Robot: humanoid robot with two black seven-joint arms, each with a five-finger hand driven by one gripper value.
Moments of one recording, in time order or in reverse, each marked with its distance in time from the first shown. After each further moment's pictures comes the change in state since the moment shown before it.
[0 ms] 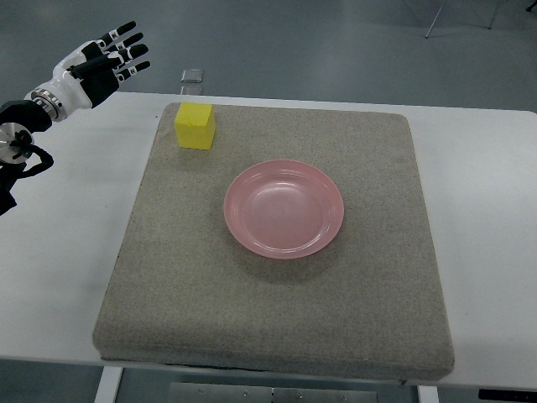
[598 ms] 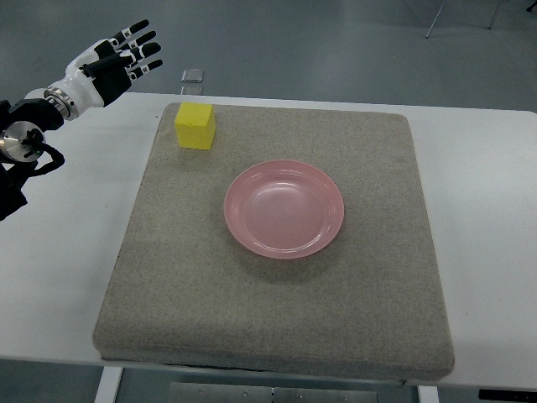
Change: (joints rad) left arm -0.011 -0.009 0.003 -0.004 0.017 -0.012 0.000; right arm 0.000 0.000 0.000 0.000 0.001 0.000 0.000
